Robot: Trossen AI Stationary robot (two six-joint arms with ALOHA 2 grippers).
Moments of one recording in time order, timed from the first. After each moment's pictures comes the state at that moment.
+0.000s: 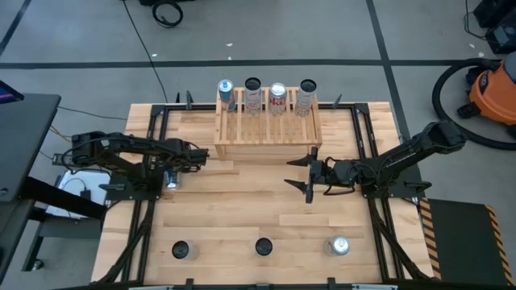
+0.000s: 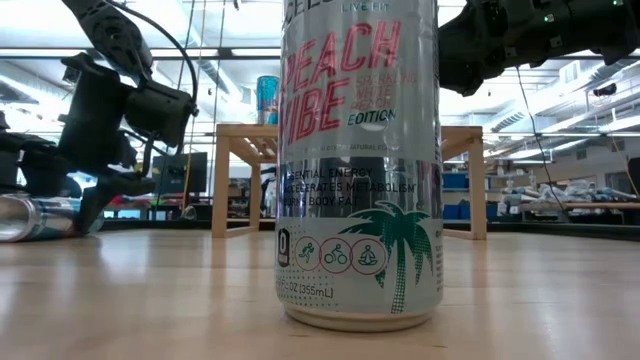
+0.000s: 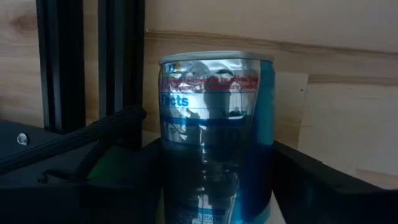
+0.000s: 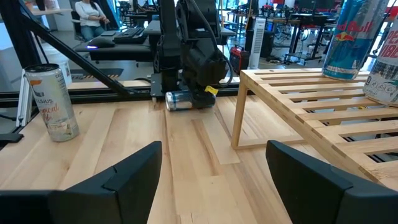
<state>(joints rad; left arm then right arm) 0.26 1.38 0.59 -1.03 -0.28 -1.38 0.26 1.18 0.42 0.63 0.45 0.02</state>
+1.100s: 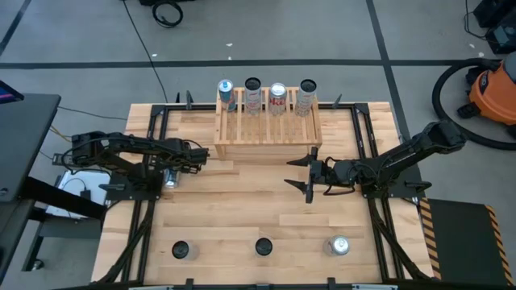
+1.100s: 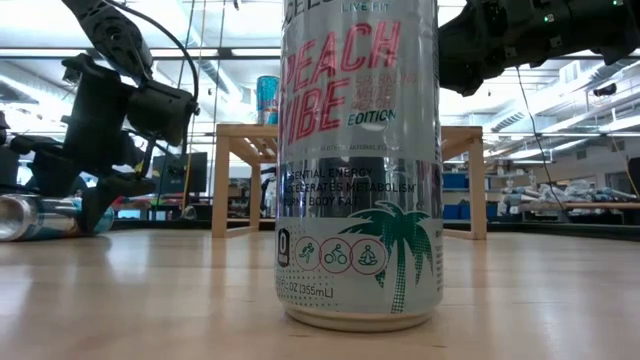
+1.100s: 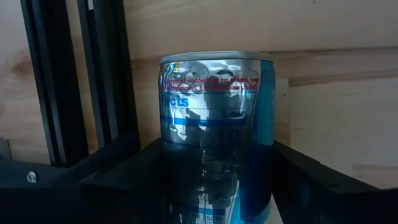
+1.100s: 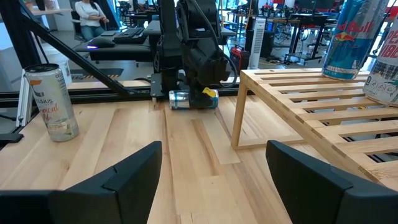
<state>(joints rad) 0.26 1.38 0.59 -0.99 -0.32 -1.22 0.26 1.18 0.42 0.63 0.45 0.02</state>
